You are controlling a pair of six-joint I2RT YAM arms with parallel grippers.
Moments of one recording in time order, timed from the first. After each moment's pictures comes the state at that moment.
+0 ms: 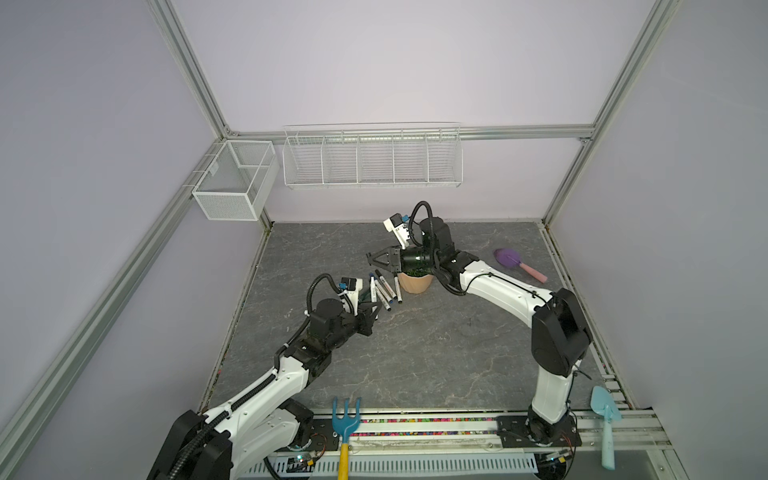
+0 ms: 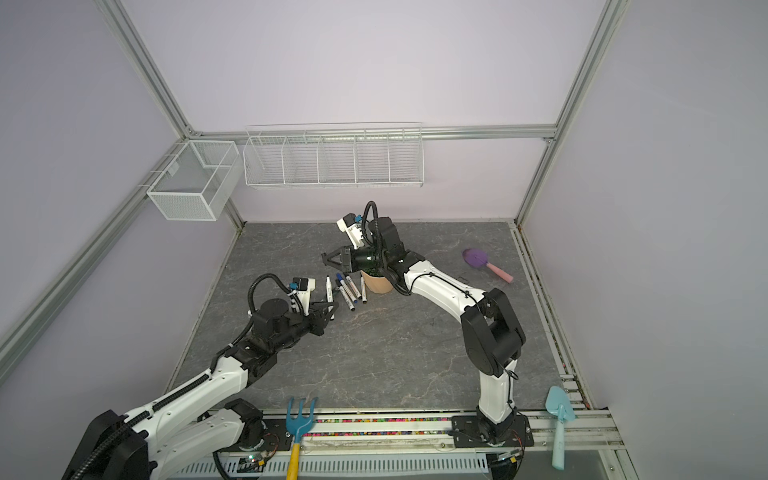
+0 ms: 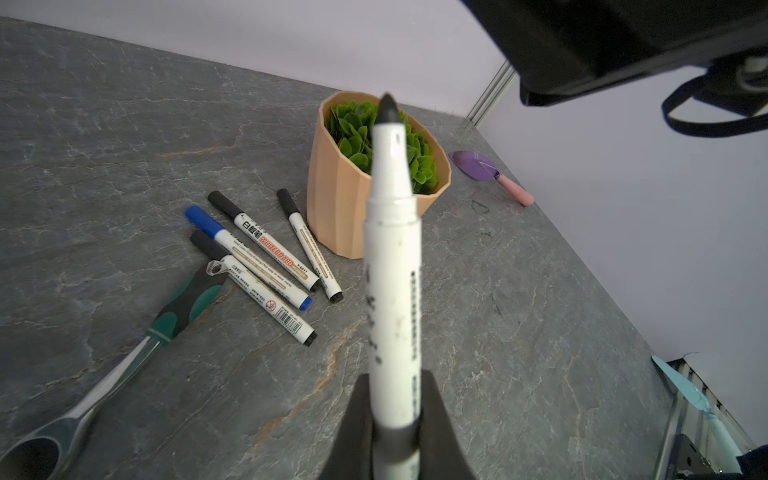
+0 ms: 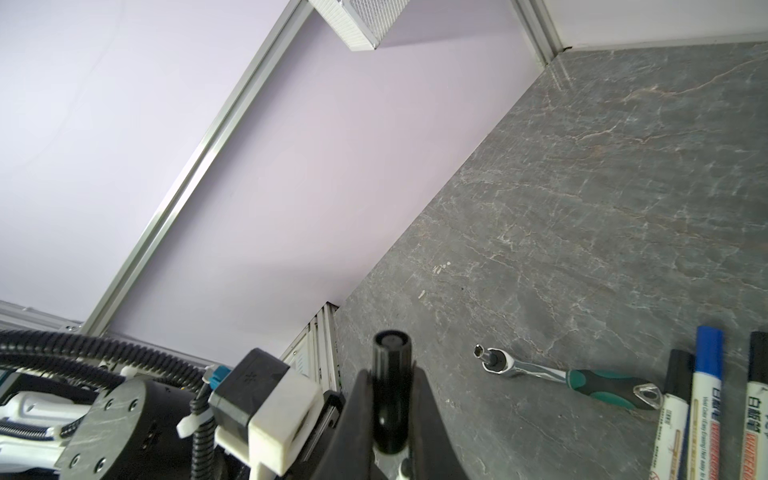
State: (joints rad) left arm -0.56 0.99 0.42 0.25 0.22 -0.42; right arm 0.69 1.89 1.53 0.05 -0.75 0.59
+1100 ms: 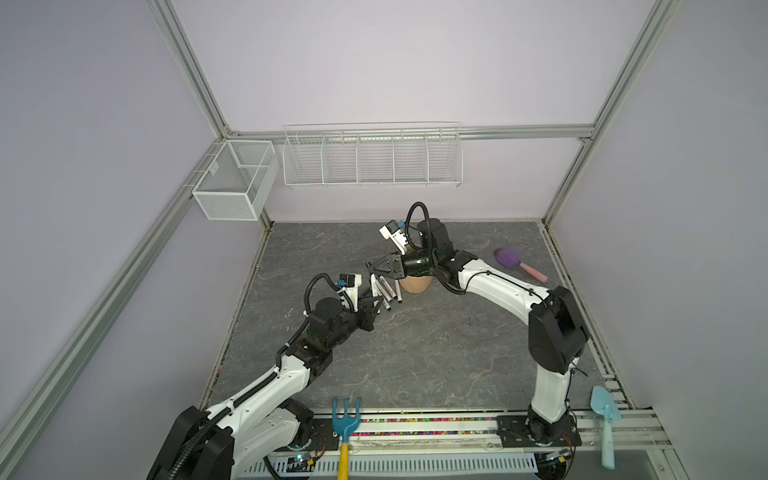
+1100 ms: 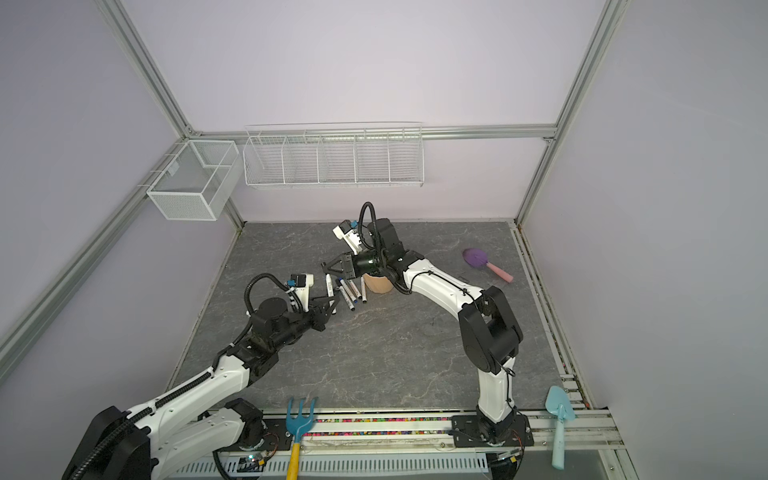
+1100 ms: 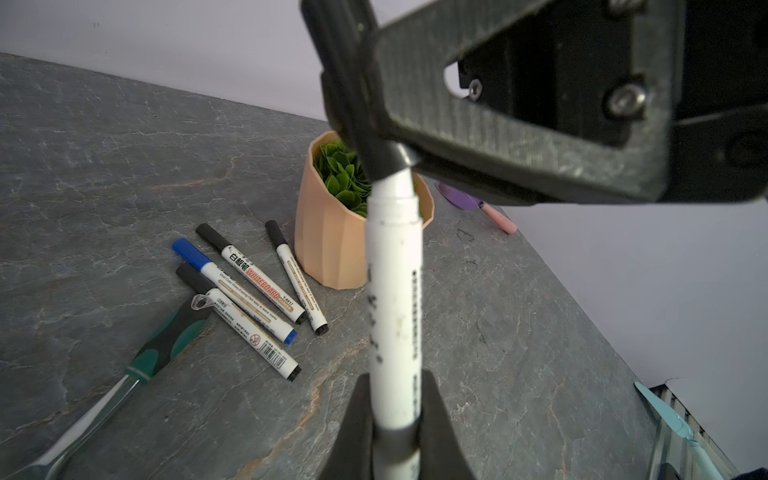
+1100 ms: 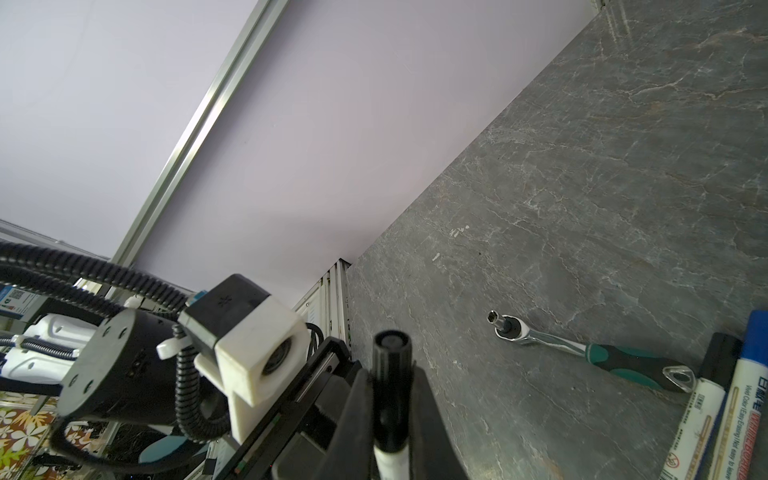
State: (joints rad) left arm -0.56 1.02 0.43 0.34 0.20 -0.46; right arm 0.68 1.91 1.53 -0.03 -0.88 0.48
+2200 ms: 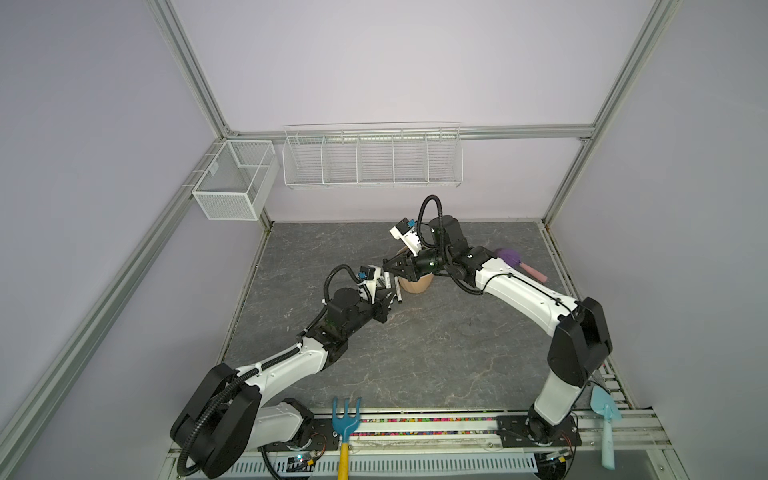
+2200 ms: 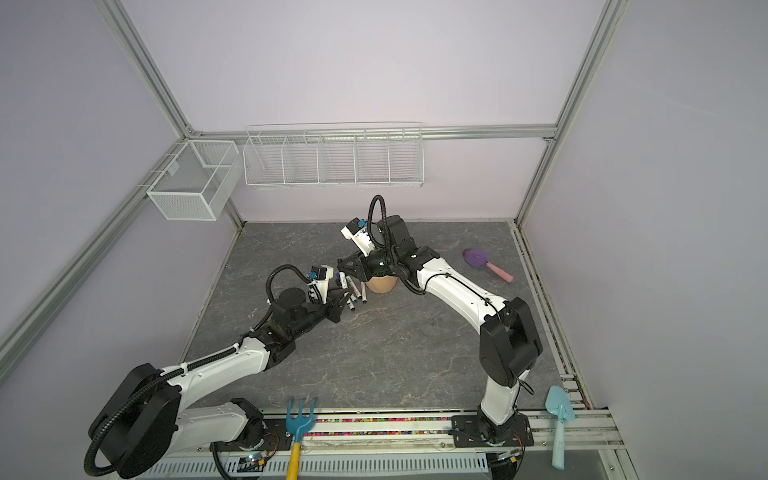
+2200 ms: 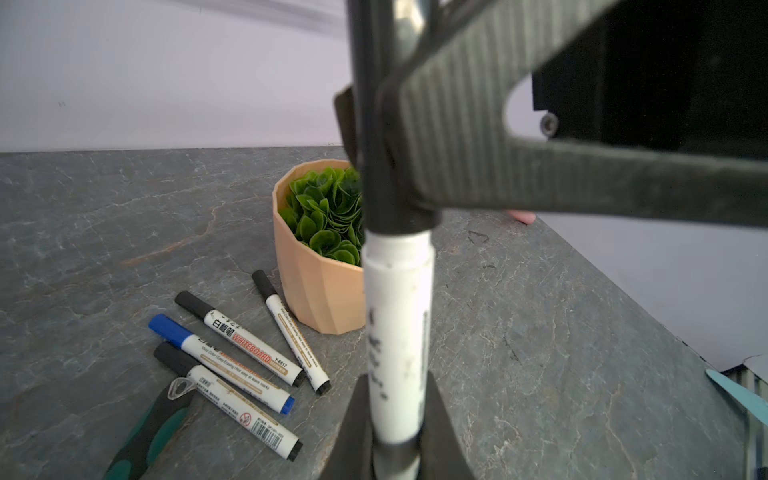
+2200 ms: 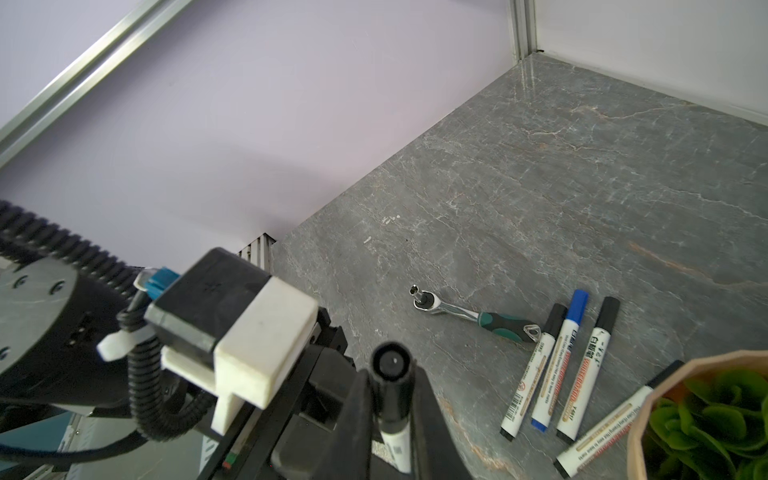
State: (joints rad) left arm -0.65 1.24 0.52 0.50 0.11 -0.26; right arm 0.66 1.76 1.52 -0.32 -0.68 0.12
